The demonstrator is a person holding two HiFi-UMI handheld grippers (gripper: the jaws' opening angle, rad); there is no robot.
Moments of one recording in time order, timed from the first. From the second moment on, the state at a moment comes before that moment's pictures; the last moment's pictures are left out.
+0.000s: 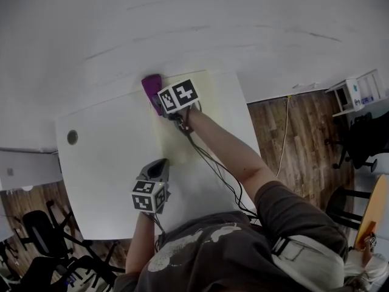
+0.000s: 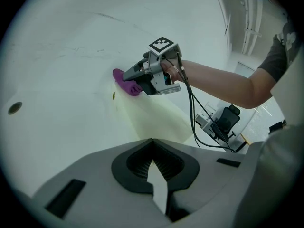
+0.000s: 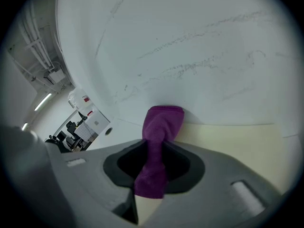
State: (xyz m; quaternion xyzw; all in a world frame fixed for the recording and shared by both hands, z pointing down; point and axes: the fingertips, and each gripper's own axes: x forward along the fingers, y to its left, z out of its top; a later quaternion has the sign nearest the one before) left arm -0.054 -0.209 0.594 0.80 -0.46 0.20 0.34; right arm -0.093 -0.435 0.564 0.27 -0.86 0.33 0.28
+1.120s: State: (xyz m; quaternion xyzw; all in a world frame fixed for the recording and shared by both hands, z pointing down) left arm -0.054 -0.209 0.595 0.79 -0.47 0.20 0.34; right arm -0.037 -0.454 0.571 0.33 -0.84 0.34 0.27
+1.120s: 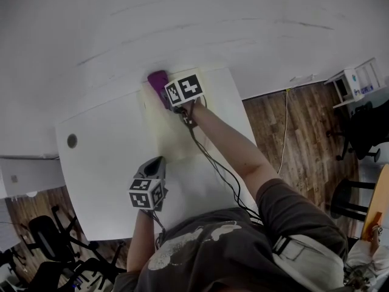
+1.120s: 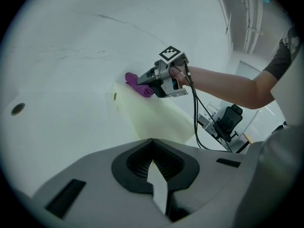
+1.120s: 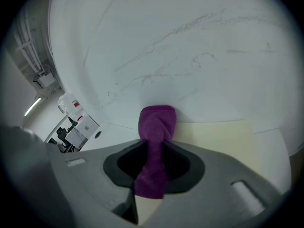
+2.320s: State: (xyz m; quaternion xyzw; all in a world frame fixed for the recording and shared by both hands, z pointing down) left arm -0.050 -0.207 0.594 0.79 -0.47 0.21 0.34; right arm 0.120 -0.481 0.577 0.46 -0.78 0.35 0.25
